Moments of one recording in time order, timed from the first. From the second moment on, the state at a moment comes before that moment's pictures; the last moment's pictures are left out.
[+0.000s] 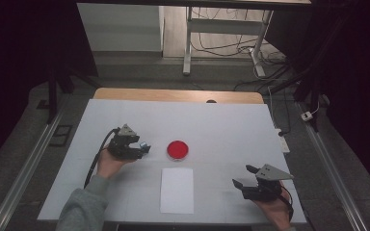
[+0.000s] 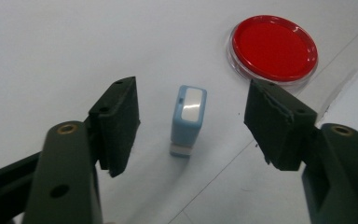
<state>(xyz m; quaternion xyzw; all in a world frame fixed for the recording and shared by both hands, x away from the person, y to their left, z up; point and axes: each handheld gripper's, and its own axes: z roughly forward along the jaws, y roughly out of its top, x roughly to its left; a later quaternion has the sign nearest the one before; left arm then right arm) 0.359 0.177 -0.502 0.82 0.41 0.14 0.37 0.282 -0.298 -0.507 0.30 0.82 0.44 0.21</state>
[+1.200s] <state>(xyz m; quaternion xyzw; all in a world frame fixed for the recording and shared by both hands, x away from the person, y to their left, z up) 0.359 0.179 -0.505 0.83 0.38 0.14 0.37 0.283 -0.298 -0.508 0.31 0.82 0.43 0.22</state>
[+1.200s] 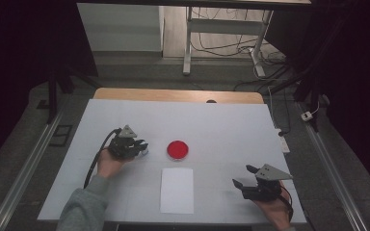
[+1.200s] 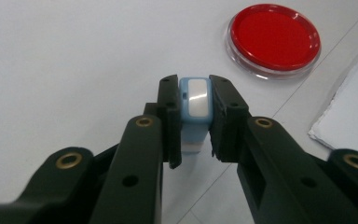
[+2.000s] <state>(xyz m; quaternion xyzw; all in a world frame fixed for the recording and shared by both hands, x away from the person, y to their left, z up) 0.343 0.179 -0.482 0.81 0.38 0.14 0.43 0.281 -0.300 -0.508 0.31 0.81 0.44 0.23</state>
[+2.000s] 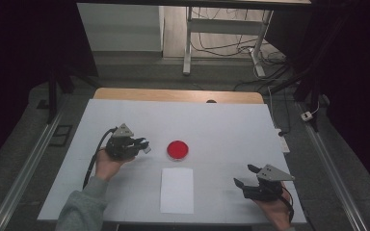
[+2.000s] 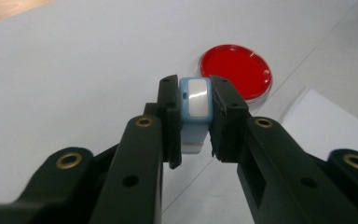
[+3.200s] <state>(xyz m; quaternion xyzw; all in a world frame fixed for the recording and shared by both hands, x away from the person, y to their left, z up) 0.325 0.165 -0.455 0.80 0.34 0.10 0.49 0.281 -0.300 -0.508 0.31 0.81 0.43 0.23</state>
